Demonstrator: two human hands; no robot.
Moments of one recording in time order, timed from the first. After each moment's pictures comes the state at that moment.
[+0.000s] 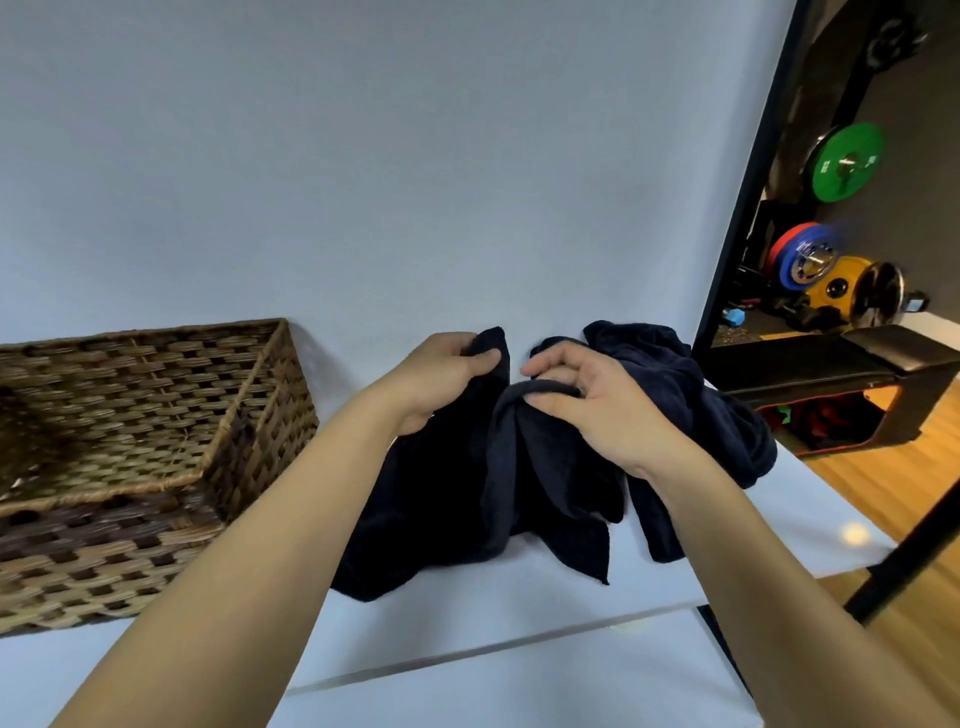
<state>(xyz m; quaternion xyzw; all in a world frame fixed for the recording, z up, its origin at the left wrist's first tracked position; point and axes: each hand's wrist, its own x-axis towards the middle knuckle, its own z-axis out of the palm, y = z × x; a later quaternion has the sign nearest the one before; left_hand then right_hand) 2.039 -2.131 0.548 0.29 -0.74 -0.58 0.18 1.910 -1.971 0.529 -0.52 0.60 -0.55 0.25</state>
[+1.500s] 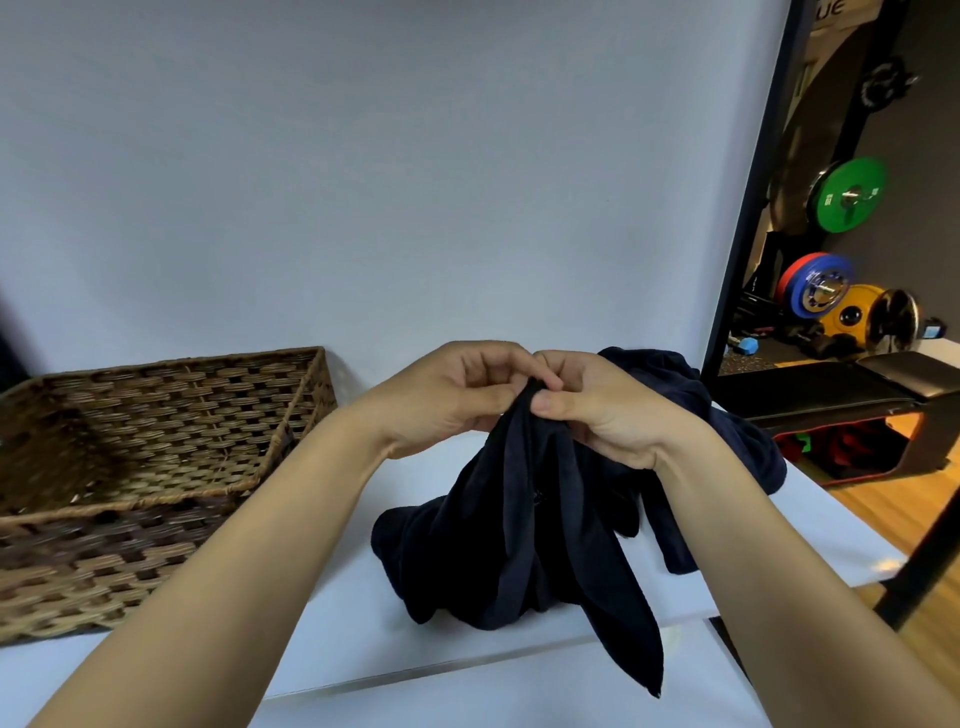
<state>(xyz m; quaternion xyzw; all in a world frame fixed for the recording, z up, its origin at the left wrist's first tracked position) 2.105 -2.079 0.599 0.01 -0.78 -0.61 0.14 1.931 -1.973 0.564 -0.54 0.46 -0.55 0.44</state>
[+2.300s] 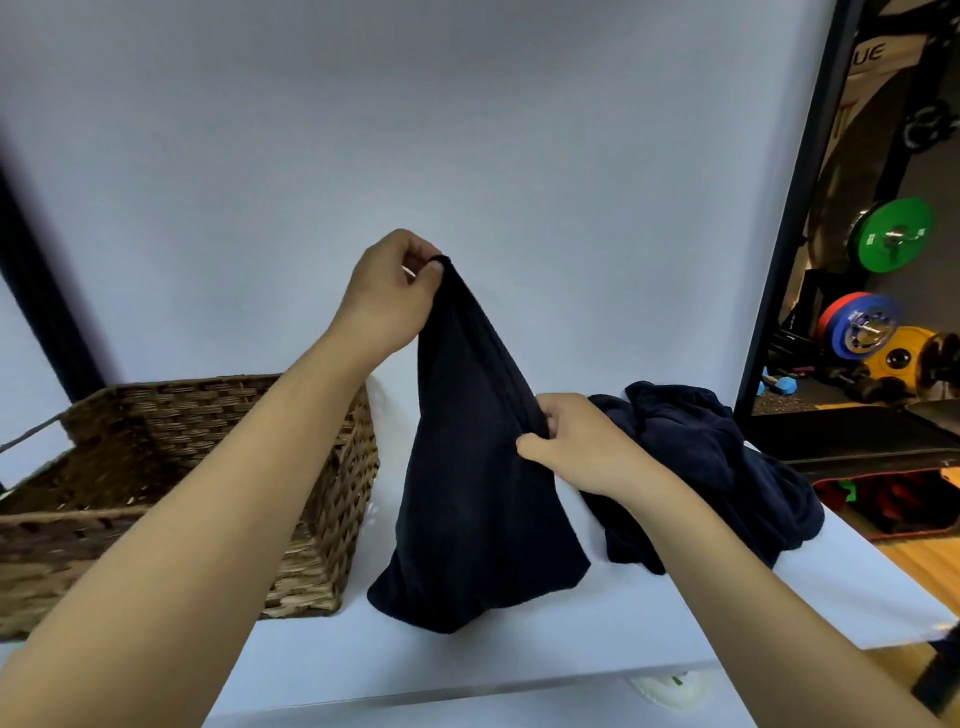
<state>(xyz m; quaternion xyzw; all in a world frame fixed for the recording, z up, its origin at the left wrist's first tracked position) 2.122 -2.145 0.670 0.28 -0.78 -0.26 0.50 1.967 -1.995 0.562 -0.57 0.68 -0.42 0.21</state>
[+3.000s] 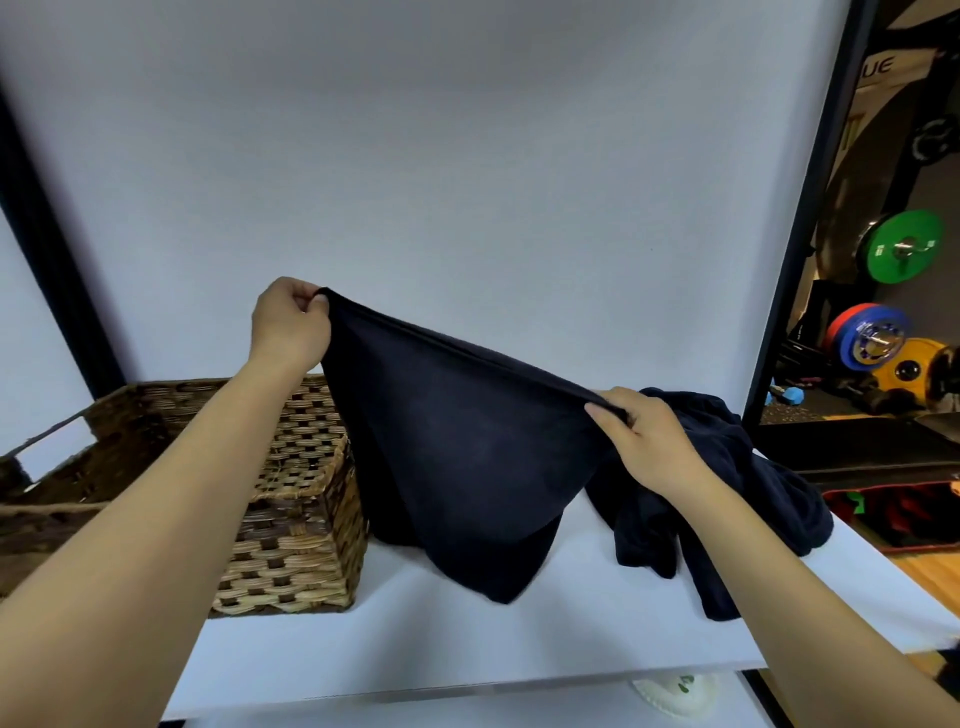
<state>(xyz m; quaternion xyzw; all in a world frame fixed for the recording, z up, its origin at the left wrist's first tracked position) 2.200 -2.223 0.639 0.44 -0.66 -0.25 0.55 1.909 -1.987 0.534 -0.58 0.64 -0.51 0.04</state>
